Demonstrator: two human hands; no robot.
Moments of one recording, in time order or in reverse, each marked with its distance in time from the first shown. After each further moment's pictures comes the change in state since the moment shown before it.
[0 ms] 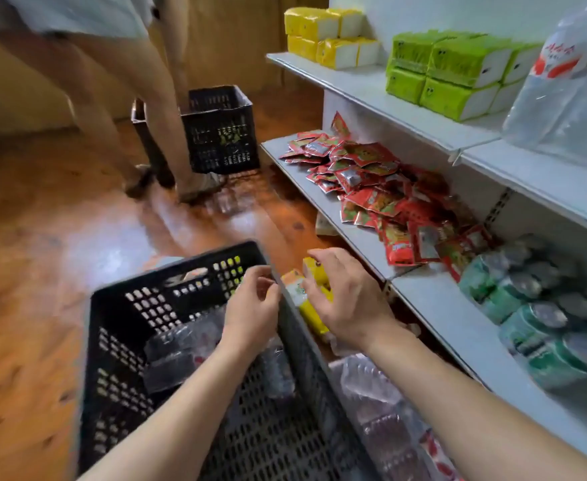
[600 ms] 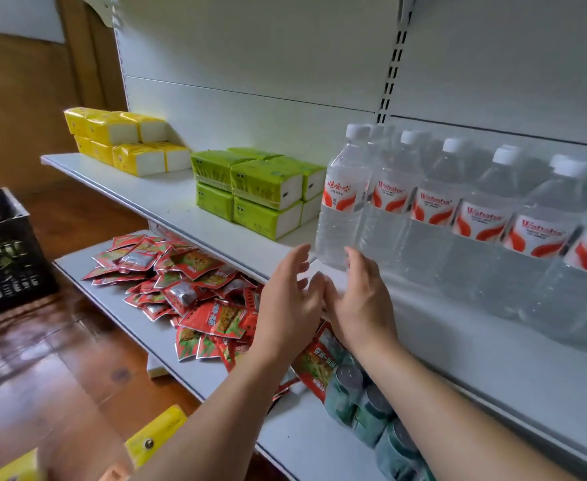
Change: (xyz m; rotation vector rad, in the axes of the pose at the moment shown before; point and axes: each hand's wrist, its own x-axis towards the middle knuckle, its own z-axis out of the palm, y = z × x) left_hand 0.139 0.254 0.248 -0.377 -0.362 0.615; right_hand 0.113 0.196 -0.190 -0.331 0.473 0.602
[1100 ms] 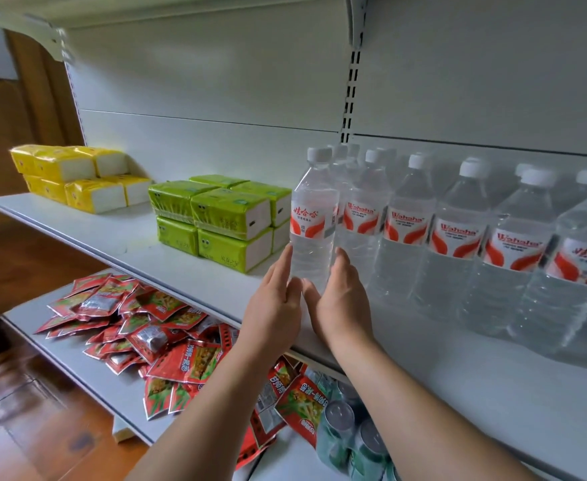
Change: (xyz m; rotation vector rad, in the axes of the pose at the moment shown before) left_hand 0.060 -0.015 0.023 0.145 -0.203 0.002; right_hand 0.054 0.011 0.016 0.000 0.020 0.157
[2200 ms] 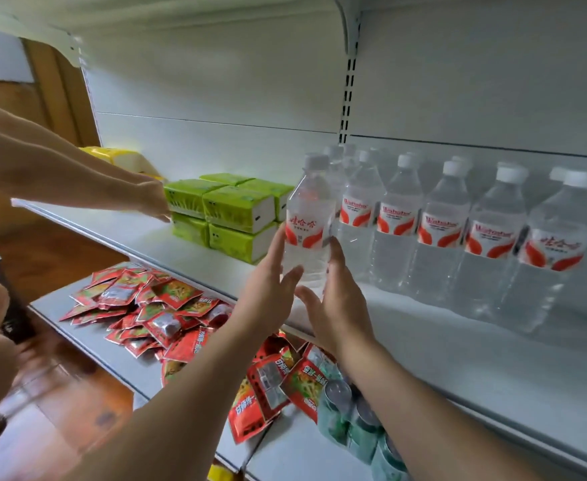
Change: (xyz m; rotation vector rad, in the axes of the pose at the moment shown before) left_hand -0.024 0.042 -0.034 0.033 -0.080 -0.007; right_hand -0.041 -0.009 -0.023 0.153 -0.075 -0.062
